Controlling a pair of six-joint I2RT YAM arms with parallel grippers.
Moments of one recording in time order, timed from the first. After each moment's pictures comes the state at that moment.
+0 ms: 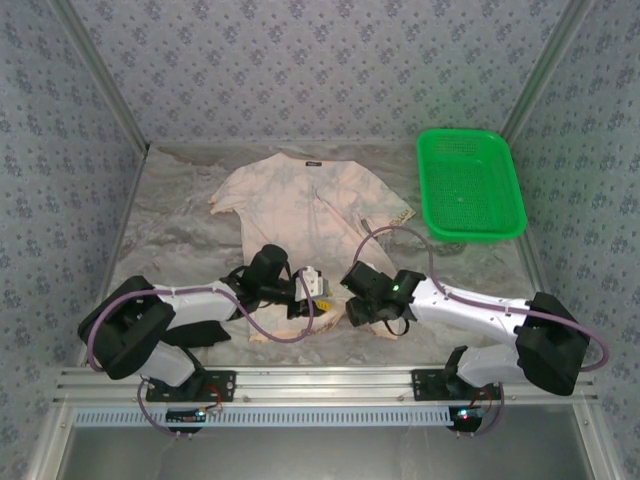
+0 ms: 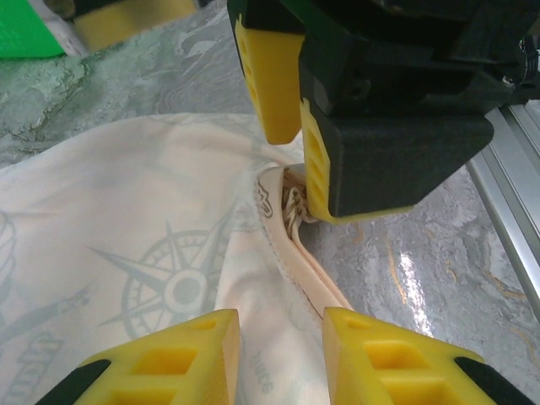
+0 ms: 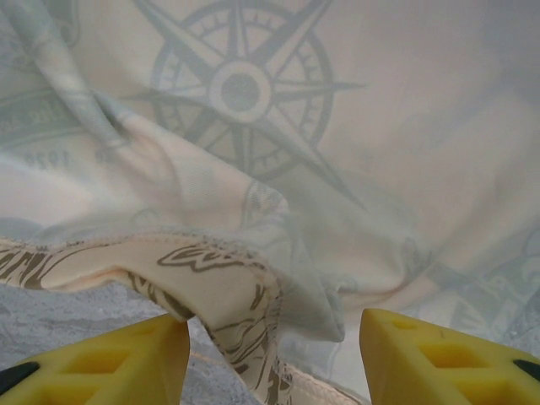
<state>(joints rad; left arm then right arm) -0.79 1.45 0.52 0.32 0.67 0.47 0.98 1.29 0.77 -0.71 0.15 0.59</state>
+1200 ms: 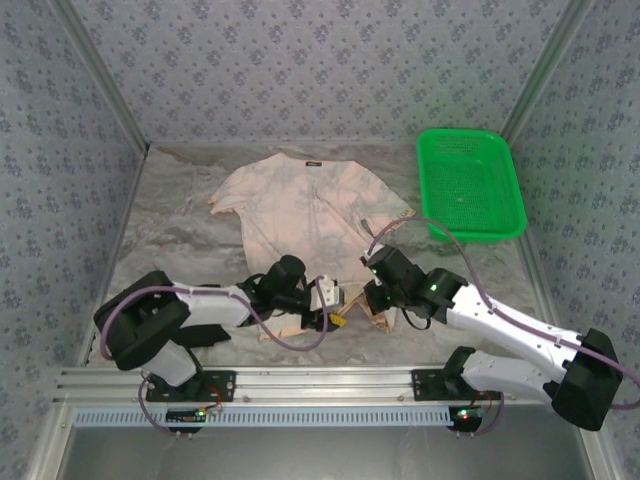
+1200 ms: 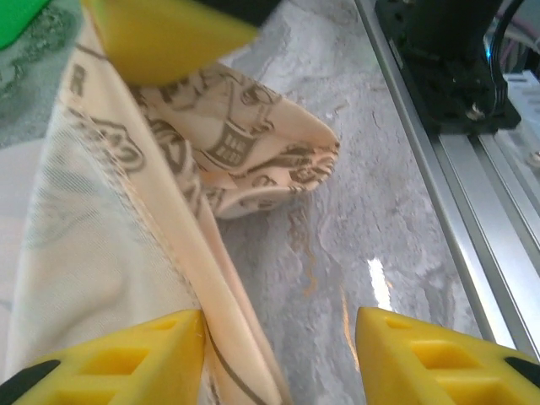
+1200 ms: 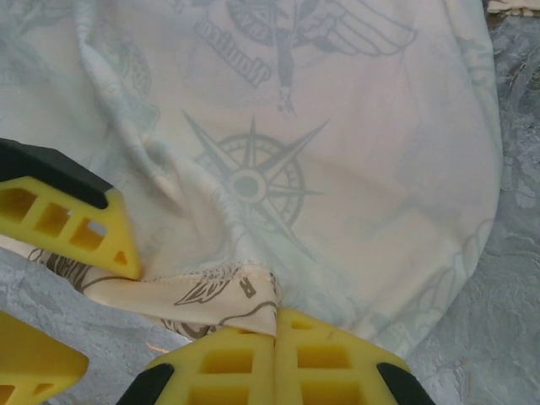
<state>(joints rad) -0.95 1.51 0.54 0.38 0.58 0.35 0.87 1.05 0.77 -0.70 0.11 0.35</state>
